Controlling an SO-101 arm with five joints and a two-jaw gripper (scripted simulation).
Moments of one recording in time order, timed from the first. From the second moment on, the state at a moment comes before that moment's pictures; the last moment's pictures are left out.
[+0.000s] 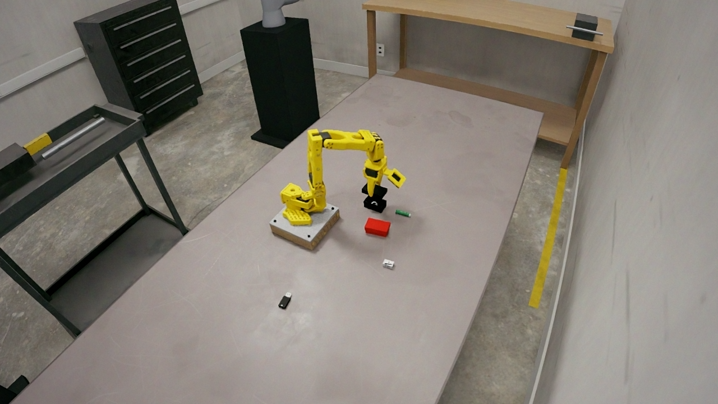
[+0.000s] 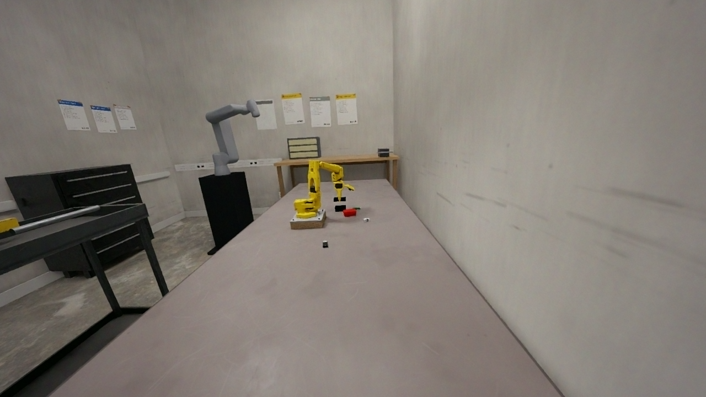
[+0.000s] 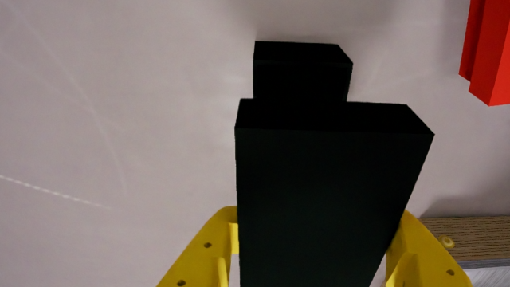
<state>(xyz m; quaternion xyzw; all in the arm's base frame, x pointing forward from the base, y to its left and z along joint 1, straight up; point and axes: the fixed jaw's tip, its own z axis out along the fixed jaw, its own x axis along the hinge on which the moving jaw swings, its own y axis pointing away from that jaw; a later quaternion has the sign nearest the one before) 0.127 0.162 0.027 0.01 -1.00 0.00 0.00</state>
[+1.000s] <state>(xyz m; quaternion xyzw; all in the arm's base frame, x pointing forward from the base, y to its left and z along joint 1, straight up) 0.128 0.164 0.019 0.01 -1.00 -0.01 -0.01</state>
